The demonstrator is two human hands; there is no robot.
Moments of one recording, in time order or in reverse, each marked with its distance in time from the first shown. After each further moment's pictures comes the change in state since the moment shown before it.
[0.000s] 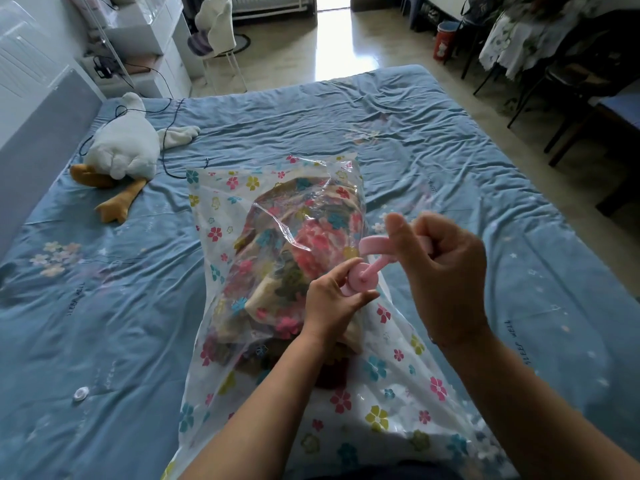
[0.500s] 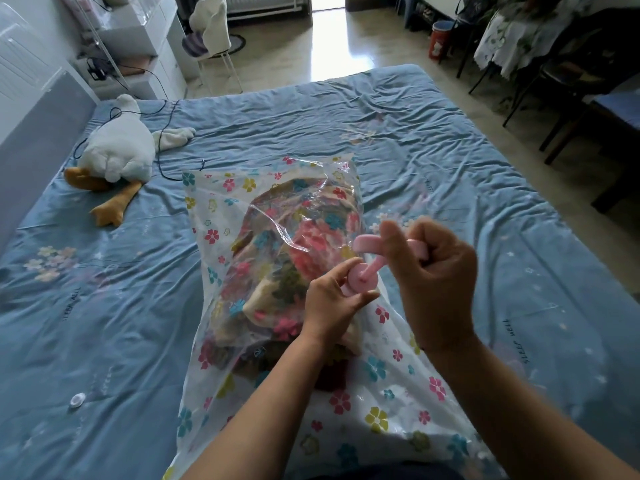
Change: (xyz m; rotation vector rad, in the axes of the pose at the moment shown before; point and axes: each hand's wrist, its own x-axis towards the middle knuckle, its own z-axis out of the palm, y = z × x) left_hand 0.003 0.000 0.000 0.003 -0.029 -0.009; right_hand -0.011 -0.009 0.009 0.049 0.053 -0.017
